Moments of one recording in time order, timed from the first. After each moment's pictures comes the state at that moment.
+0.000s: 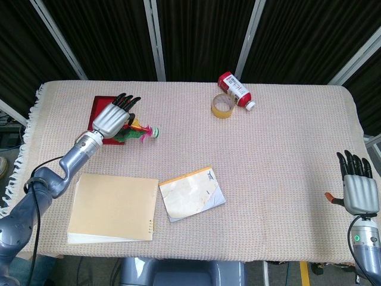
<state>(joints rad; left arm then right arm) -1.00 -1.67 0.01 -0.50 1.58 0.91 -0.43 0.20 -1.23 0.17 -1.44 -1.25 1.34 -0.18</state>
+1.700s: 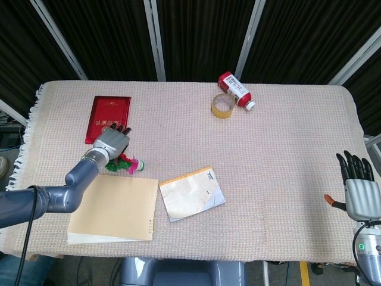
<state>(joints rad) -1.47 -1.21 0.30 -1.59 0.26 0.62 0.63 0.17 -1.20 0.14 -1.47 -1.36 1.43 -0.10</state>
